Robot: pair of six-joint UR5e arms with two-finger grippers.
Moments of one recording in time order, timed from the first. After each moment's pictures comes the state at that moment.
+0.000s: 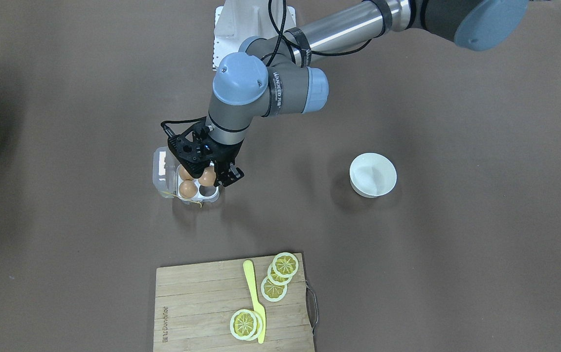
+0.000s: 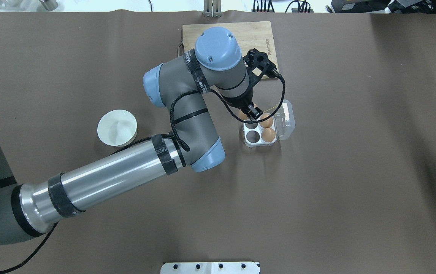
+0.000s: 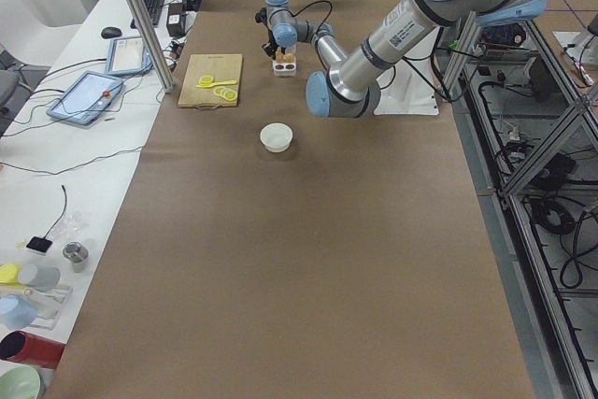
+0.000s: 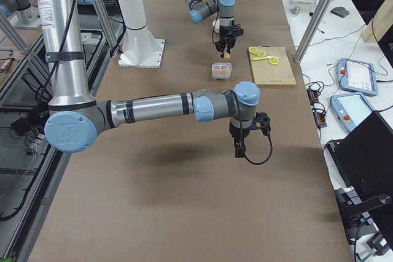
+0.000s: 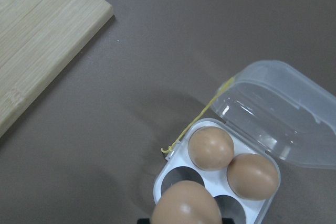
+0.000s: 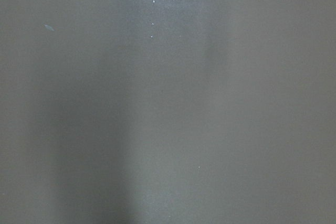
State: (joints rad) left arm -0.57 -2.67 -1.13 -1.95 -1.99 -0.39; right arm 1.39 -1.48 1.64 -1.53 2.24 0.17
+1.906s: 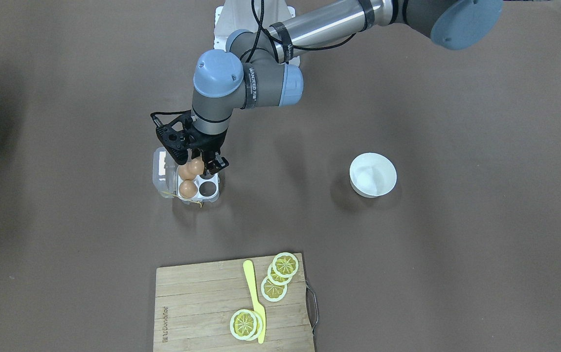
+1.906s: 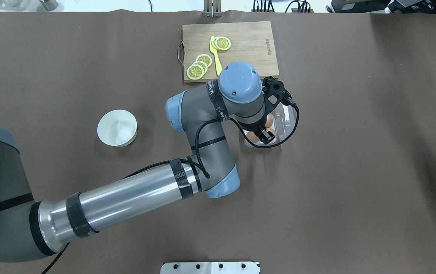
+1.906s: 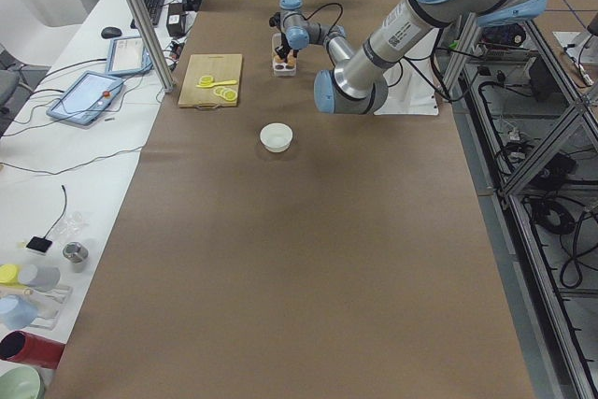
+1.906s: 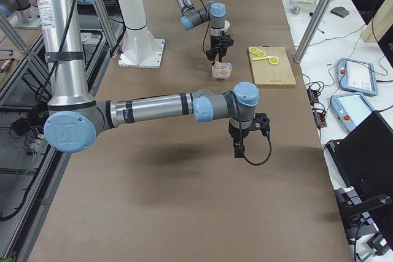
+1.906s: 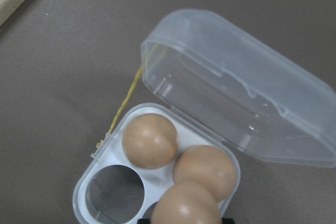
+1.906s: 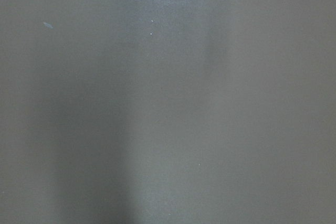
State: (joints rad) left arm -0.49 -2.69 -1.09 -1.97 -1.92 -0.39; right arm 1.39 -1.49 1.65 -1.53 2.24 0.17
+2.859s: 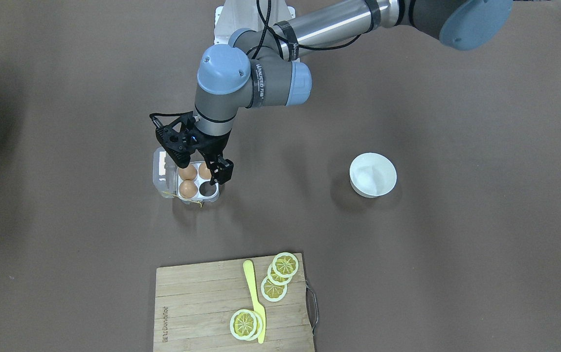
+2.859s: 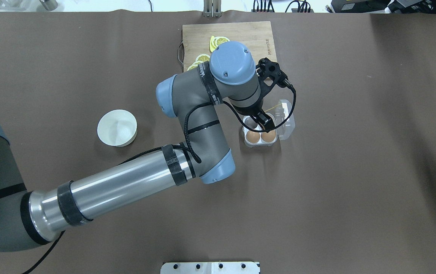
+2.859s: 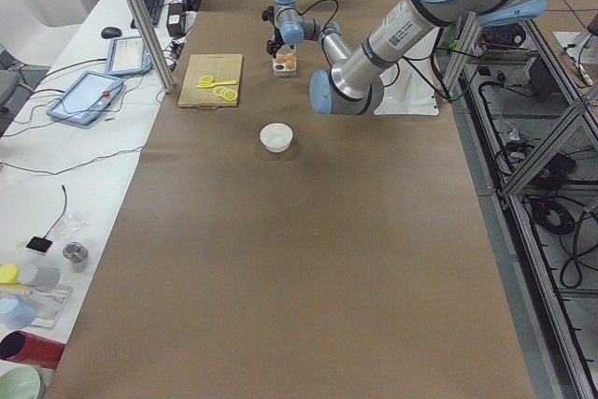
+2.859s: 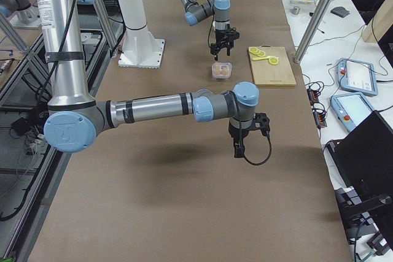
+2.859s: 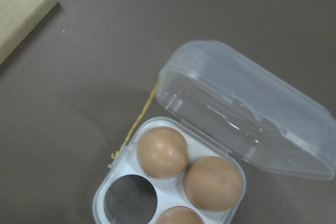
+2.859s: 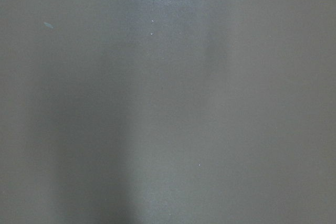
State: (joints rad) left arm -0.55 -2.68 -1.14 -1.93 -1.93 -0.39; right arm 1.39 -1.49 1.65 -1.53 2.24 0.17
